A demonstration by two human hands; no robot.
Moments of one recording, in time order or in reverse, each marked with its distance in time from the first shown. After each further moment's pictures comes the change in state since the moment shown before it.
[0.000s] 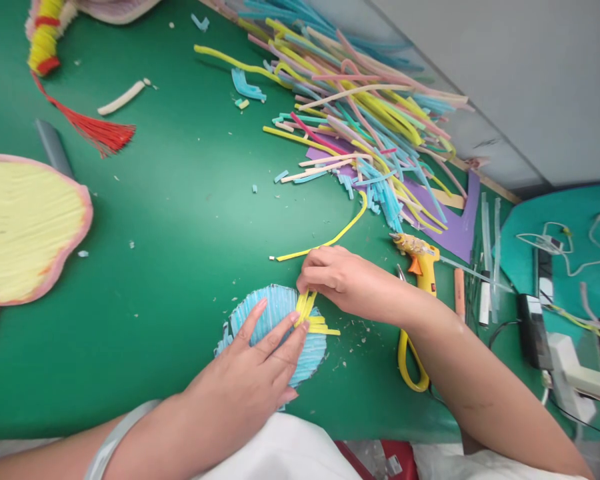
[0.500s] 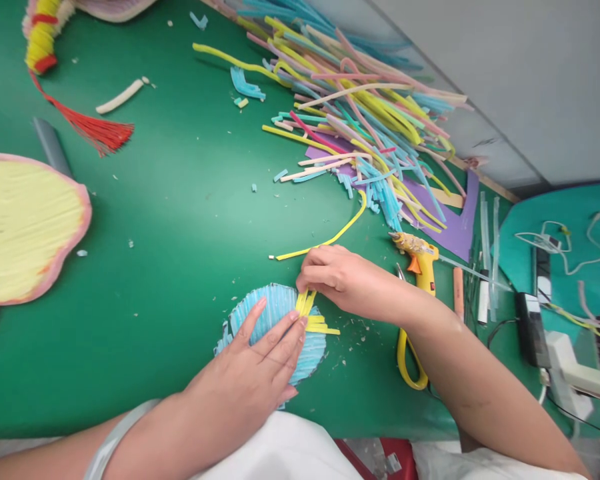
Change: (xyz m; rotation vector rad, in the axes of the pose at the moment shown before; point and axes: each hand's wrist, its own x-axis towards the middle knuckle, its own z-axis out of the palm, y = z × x) left_hand 0.001 0.000 -0.002 -0.004 0.008 -0.010; right_hand 0.000 0.001 0.001 0.014 0.009 0.010
